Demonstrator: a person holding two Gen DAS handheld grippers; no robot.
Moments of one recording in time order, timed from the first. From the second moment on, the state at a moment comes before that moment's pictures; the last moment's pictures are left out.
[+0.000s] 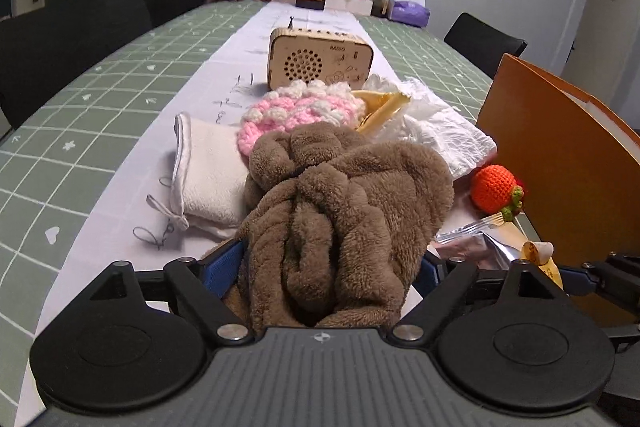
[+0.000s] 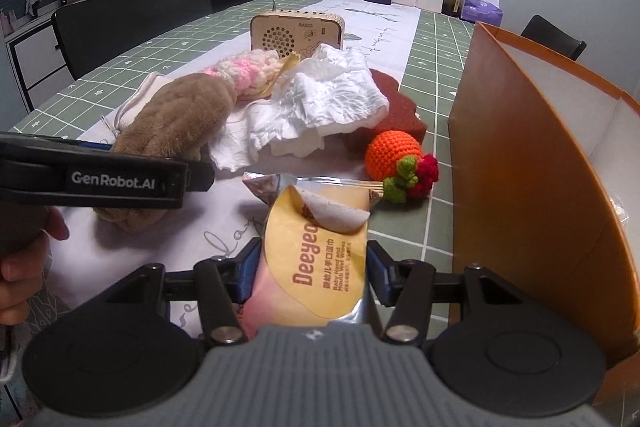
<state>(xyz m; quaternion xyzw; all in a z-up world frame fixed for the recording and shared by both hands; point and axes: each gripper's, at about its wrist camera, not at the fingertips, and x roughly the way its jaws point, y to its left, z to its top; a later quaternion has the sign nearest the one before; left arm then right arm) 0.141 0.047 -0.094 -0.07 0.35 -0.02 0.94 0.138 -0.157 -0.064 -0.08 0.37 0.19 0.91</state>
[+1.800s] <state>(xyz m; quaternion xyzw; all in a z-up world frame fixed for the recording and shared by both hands) 0.099 -0.019 0.024 -0.11 0.23 -0.10 0.96 0.076 -0.289 0.062 0.06 0.22 0.14 0.96</state>
